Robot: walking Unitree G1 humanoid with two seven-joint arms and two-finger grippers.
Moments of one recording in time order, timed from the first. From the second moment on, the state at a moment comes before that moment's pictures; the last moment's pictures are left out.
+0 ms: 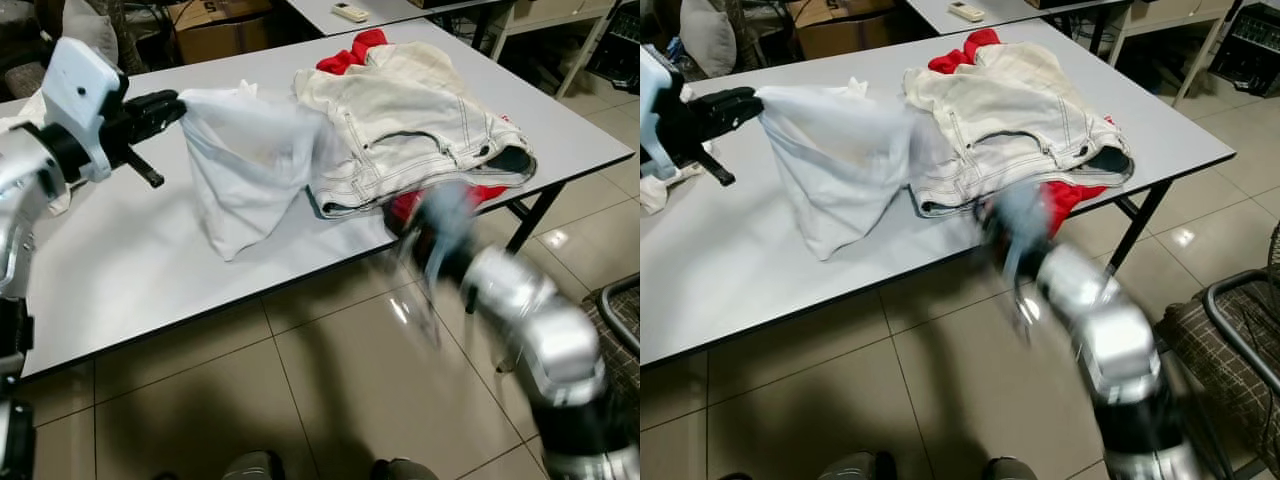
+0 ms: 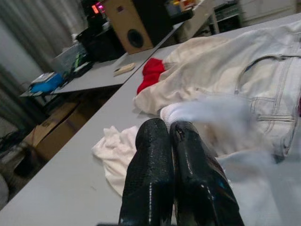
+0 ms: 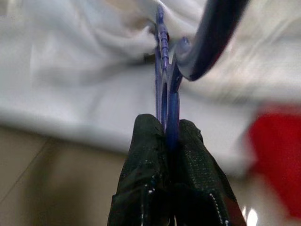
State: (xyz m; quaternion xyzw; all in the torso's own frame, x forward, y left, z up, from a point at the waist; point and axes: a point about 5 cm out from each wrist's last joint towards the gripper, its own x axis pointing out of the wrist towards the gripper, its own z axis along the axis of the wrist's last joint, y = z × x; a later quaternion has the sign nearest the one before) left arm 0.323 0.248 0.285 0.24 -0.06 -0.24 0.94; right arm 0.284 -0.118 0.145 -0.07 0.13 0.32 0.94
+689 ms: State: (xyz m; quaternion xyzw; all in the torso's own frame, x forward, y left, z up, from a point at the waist) left arm 0.296 0.212 0.230 0.24 0.04 -0.44 0.86; right arm 0.312 -0.112 0.147 0.17 0.15 0.28 0.93
